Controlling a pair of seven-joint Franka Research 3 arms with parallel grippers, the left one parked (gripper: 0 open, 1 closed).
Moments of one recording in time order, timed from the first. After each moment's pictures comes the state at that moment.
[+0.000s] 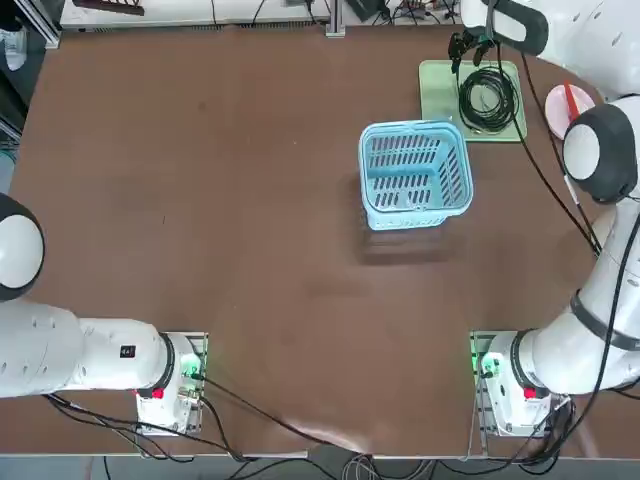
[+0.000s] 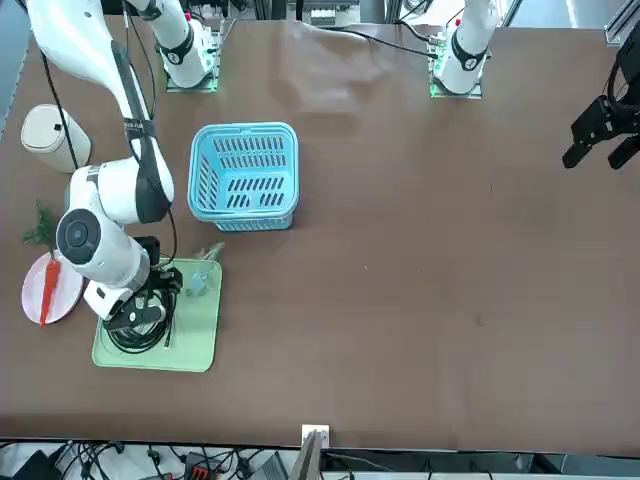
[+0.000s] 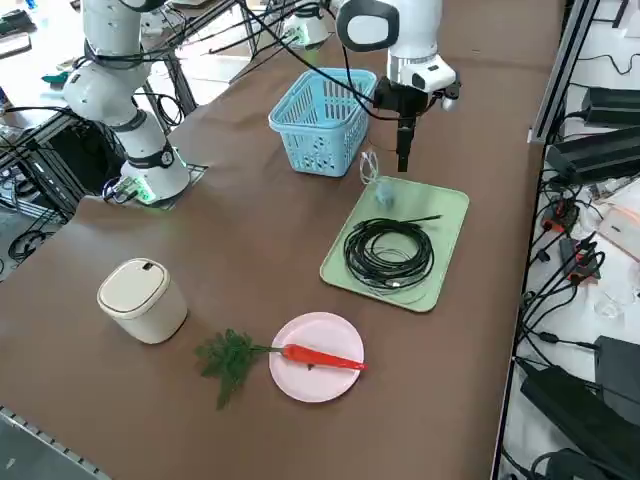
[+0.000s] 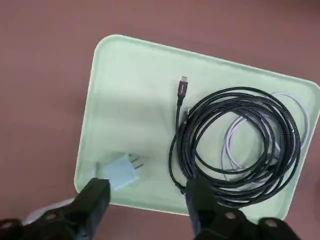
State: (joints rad) arm 0.17 0.57 0.00 -1.47 -0.10 2.04 0.04
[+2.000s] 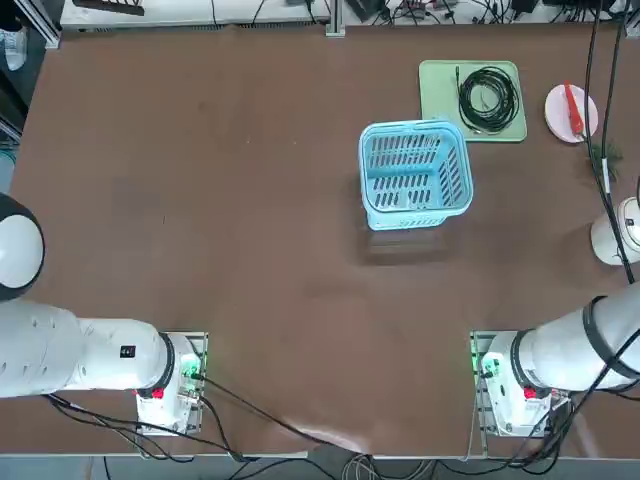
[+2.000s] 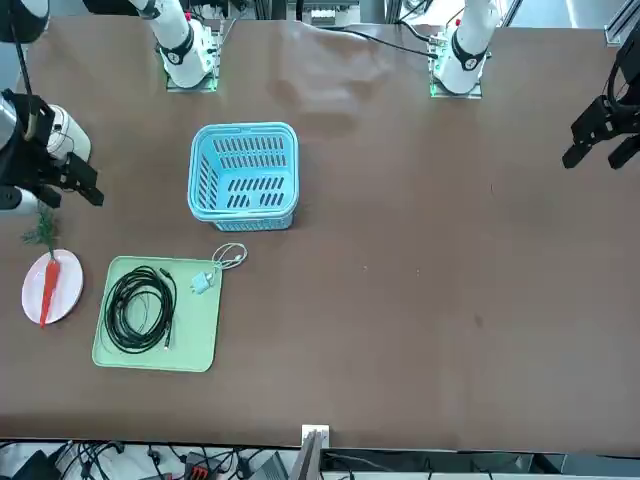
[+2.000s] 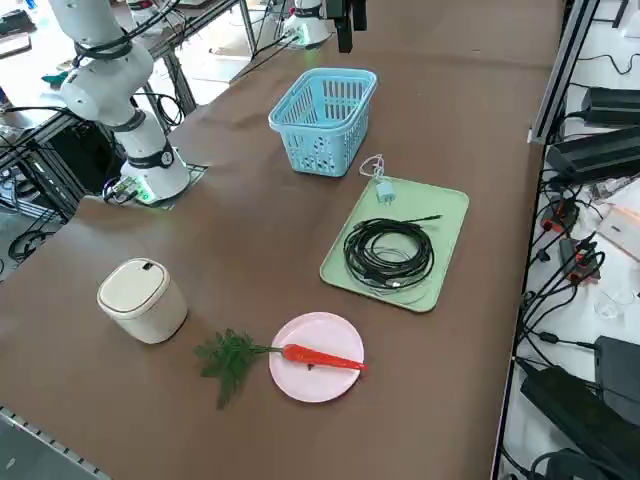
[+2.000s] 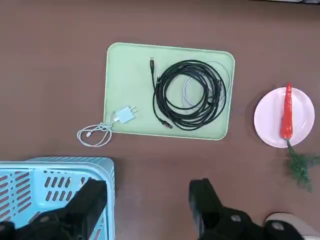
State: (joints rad) arm 0.08 0.17 -0.01 -1.37 -0.02 1.58 0.04
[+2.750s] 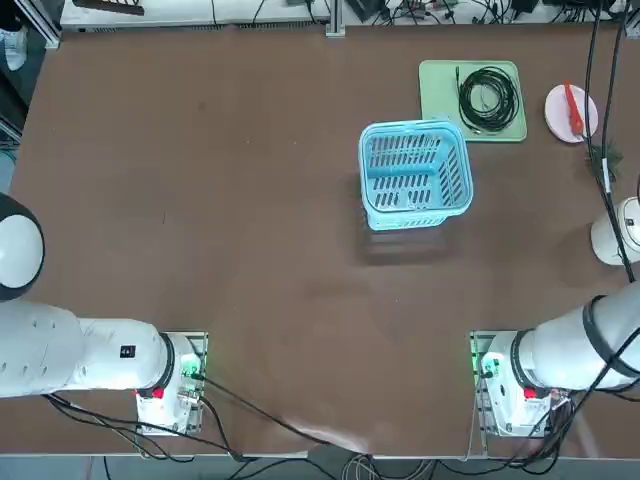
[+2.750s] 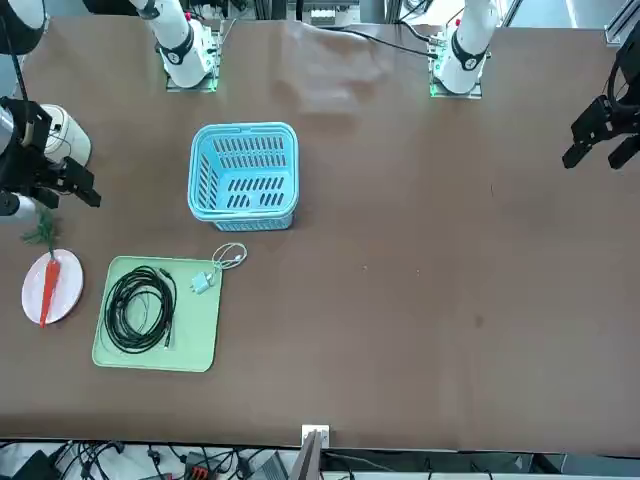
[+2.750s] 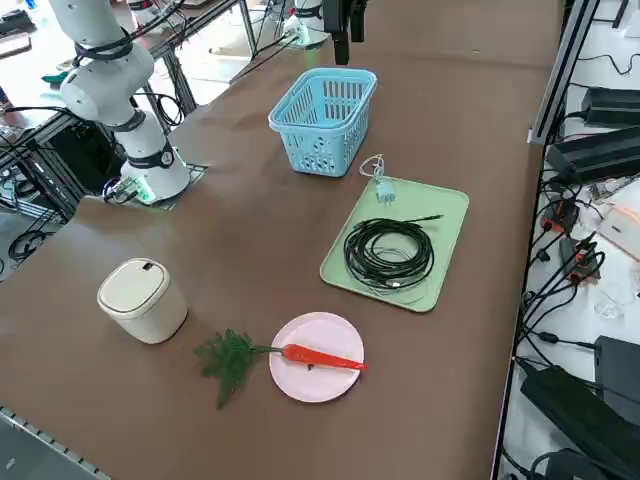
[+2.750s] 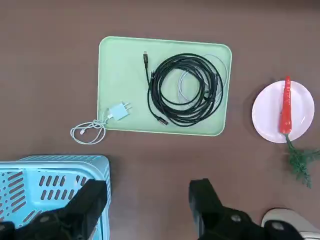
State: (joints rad) arm 0.06 0.18 -0.01 -1.38 -0.02 1.58 0.03
